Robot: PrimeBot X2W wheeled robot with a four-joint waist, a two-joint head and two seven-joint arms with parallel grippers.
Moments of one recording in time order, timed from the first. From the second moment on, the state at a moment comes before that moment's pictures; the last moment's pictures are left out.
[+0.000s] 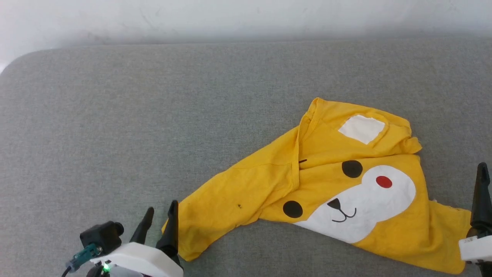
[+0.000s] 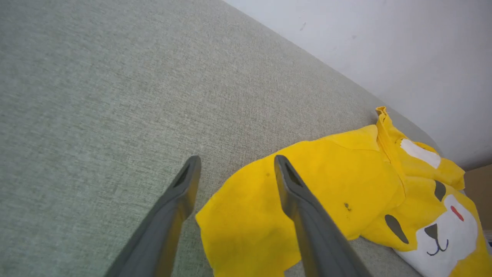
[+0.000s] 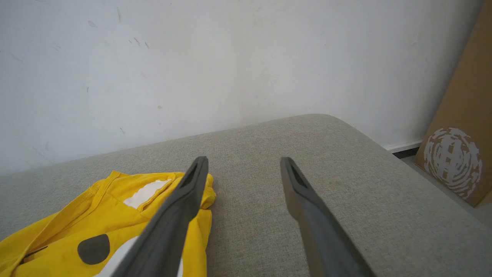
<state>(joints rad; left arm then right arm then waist) 0.10 0.20 -0.21 -0.05 -0.68 0.15 0.01 0.09 -0.05 -0.35 -0.12 0.26 0.13 -0.11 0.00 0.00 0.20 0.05</state>
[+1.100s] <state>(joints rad) -0.08 0.34 -0.58 0.03 -0.33 0.05 0.24 0.06 -0.05 -0.31 -0.11 0.27 0.13 -0.10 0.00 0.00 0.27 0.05</state>
